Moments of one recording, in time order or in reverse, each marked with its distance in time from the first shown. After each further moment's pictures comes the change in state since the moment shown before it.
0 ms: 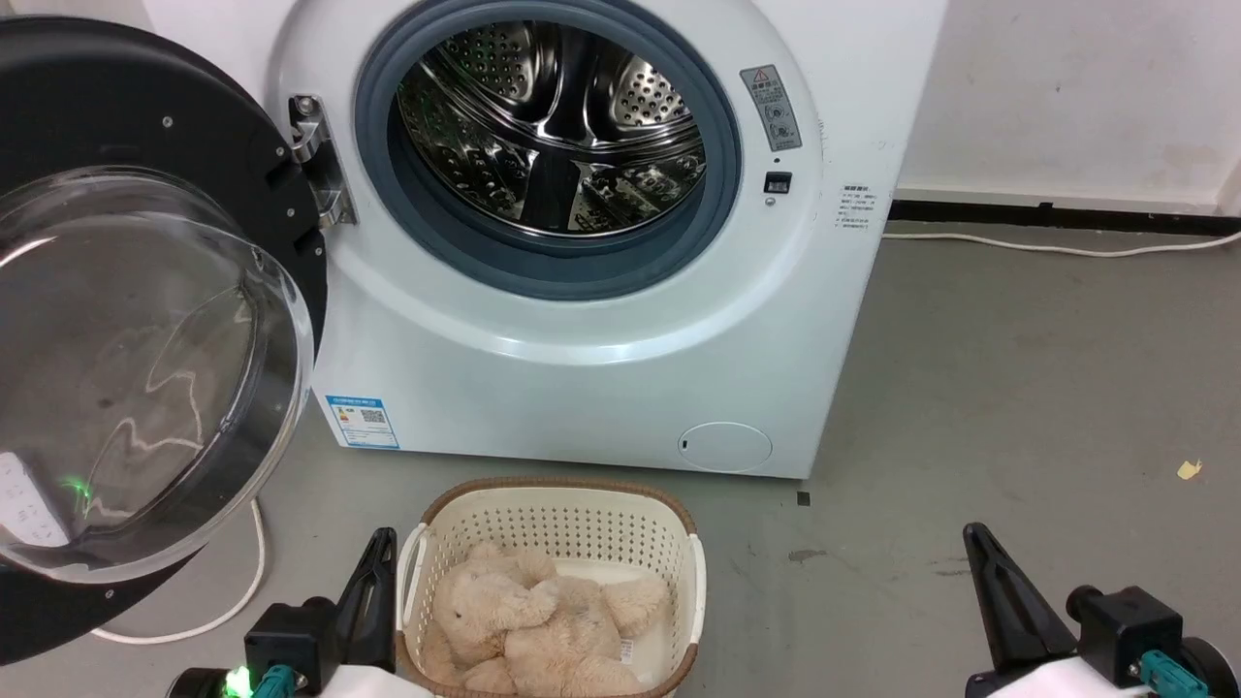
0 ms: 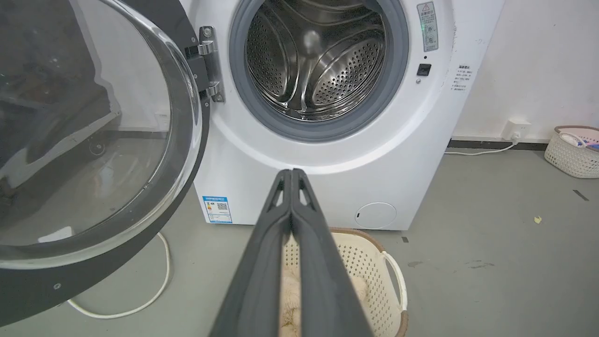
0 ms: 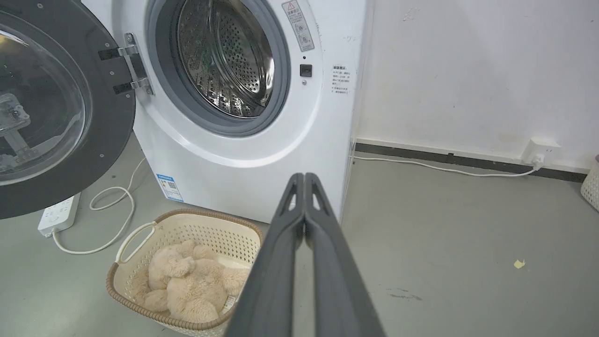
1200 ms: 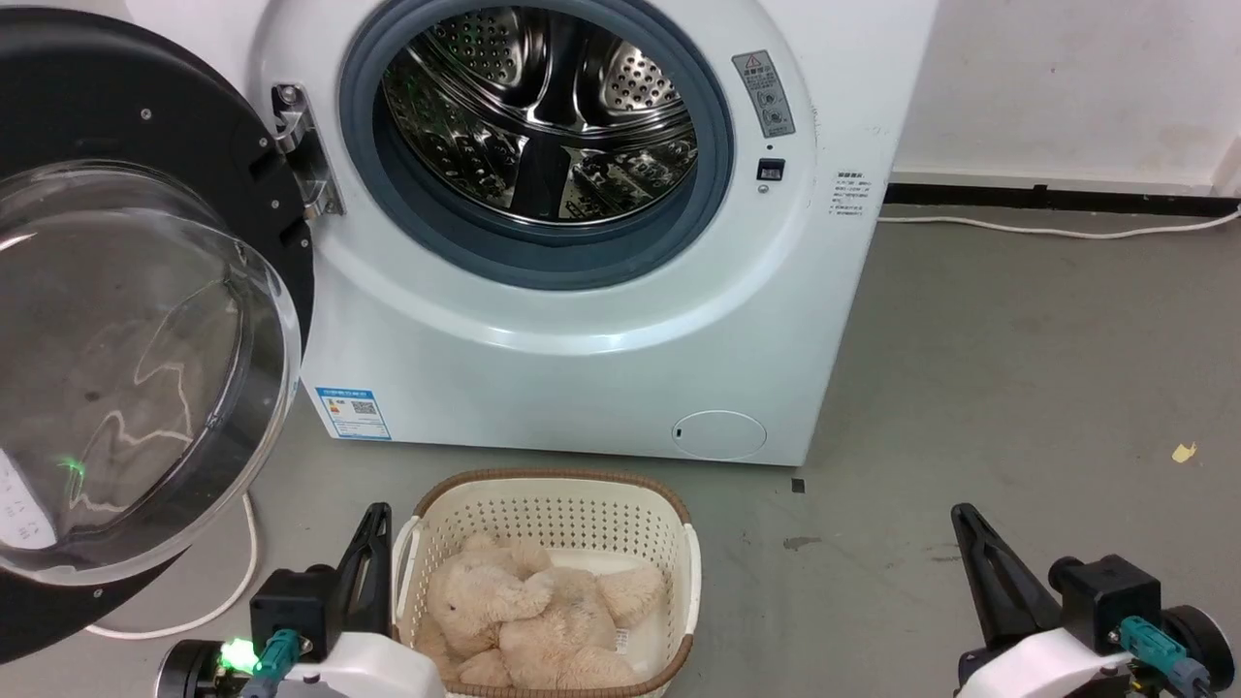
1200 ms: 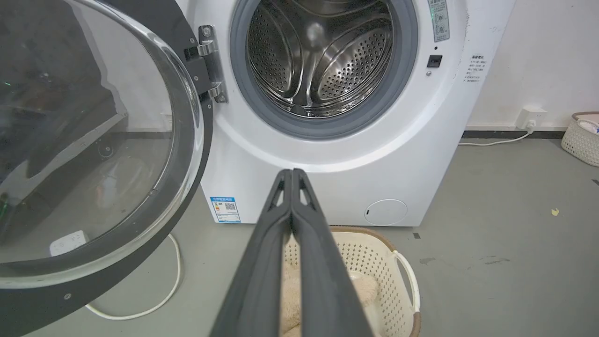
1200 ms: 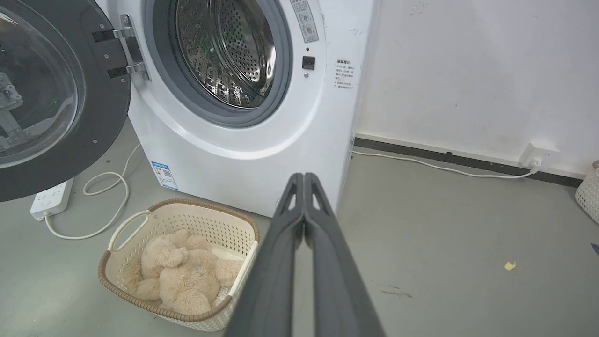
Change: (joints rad) left arm -0.038 -0.056 0.068 -0.010 0.097 -0.037 0.070; right arm -0.040 0.000 0.006 -0.009 -0.038 0.000 0.062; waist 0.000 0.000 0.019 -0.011
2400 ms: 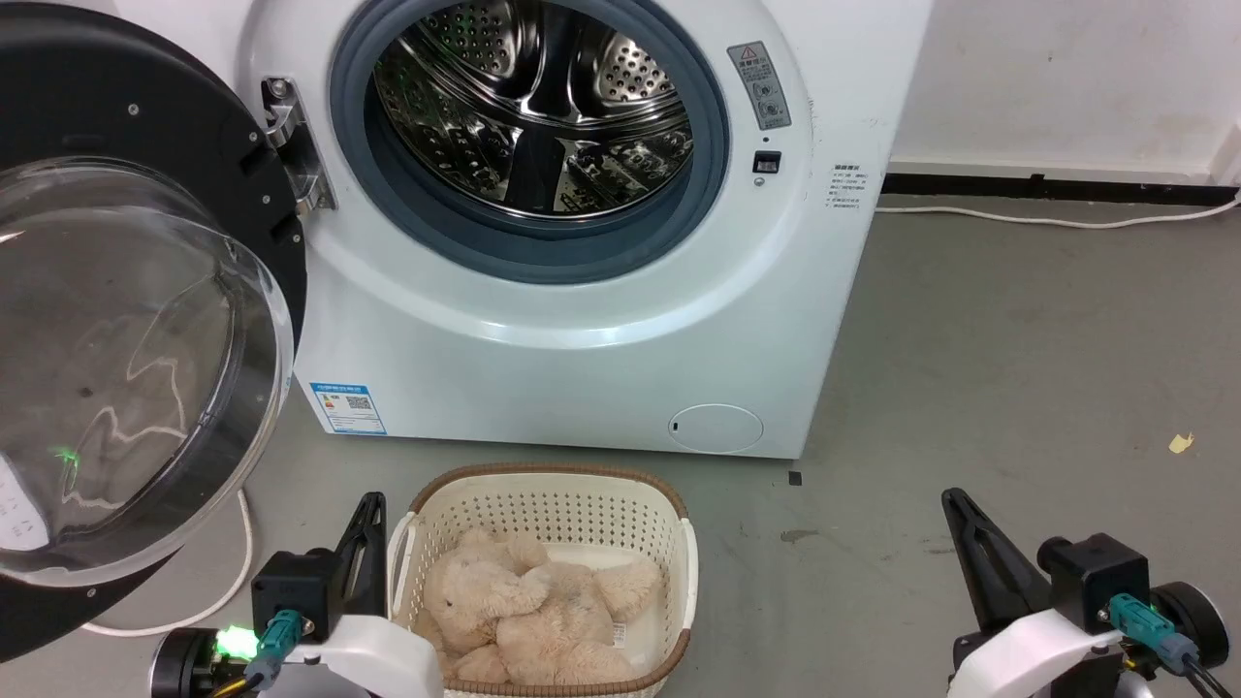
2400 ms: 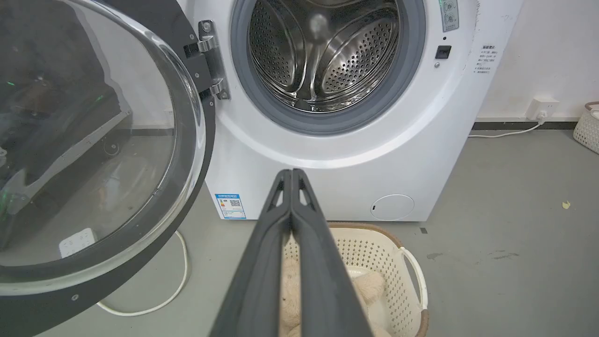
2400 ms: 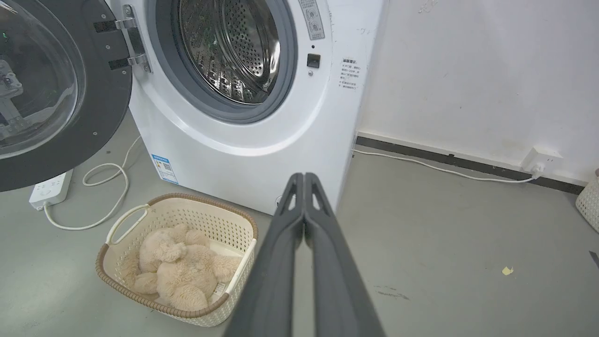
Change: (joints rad) left arm -0.022 -0.041 0.047 -0.005 0.066 -0.025 0.047; right arm -0.033 0.000 0.004 -0.007 -0.023 0.000 0.043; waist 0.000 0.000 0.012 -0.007
